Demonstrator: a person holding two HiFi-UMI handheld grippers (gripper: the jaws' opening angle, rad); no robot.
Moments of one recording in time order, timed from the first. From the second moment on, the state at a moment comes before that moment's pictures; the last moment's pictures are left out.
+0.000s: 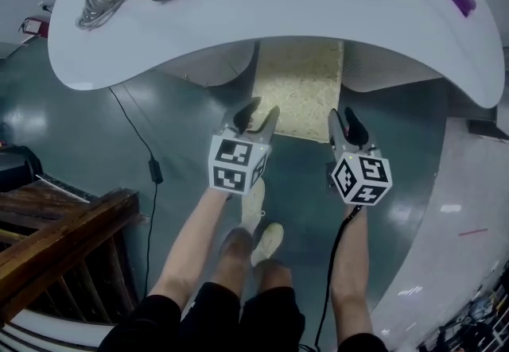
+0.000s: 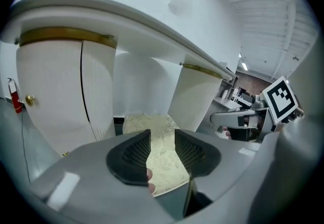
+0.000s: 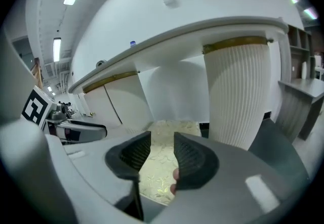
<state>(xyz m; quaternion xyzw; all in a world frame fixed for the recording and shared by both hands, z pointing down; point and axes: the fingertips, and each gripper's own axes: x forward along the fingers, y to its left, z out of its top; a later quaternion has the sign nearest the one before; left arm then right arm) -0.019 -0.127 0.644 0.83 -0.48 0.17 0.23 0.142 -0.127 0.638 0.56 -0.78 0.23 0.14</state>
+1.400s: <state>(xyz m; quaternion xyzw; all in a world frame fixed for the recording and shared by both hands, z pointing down) -0.011 0.085 0.276 0.85 -0.51 0.08 0.08 0.141 0.109 0.273 0.60 -0.80 0.09 0.07</state>
